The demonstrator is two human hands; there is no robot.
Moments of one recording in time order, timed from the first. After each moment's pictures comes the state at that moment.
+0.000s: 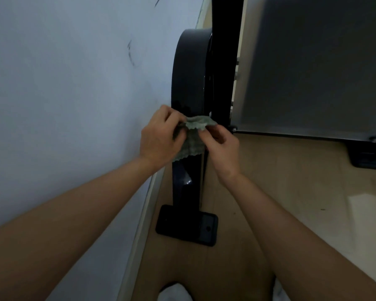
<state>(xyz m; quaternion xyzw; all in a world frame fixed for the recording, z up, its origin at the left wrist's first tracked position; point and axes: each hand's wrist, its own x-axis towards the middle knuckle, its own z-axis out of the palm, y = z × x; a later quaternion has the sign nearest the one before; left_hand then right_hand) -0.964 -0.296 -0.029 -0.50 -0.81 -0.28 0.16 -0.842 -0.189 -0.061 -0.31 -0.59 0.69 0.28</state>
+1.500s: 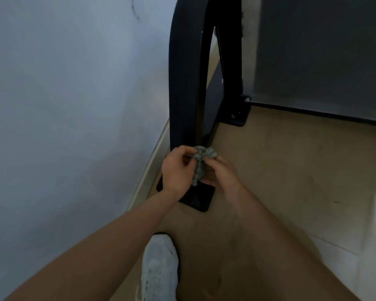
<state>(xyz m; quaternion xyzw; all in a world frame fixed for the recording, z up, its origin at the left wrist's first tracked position) -0.804 -0.324 -0.121 -0.15 -0.92 -0.37 -0.06 -0.750 -0.203 -0.160 -0.33 -0.41 0.85 -0.08</state>
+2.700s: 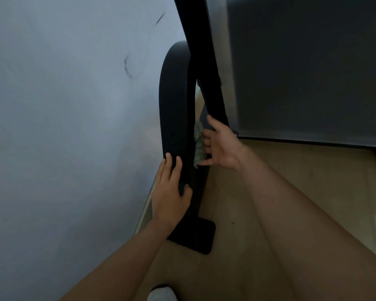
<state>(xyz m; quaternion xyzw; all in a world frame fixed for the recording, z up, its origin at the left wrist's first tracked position) -0.838 -0.321 -0.106 -0.30 -0.93 -0.19 0.05 -0.848 -0.100 -0.077 -0.20 -0.39 0.89 -0.14</state>
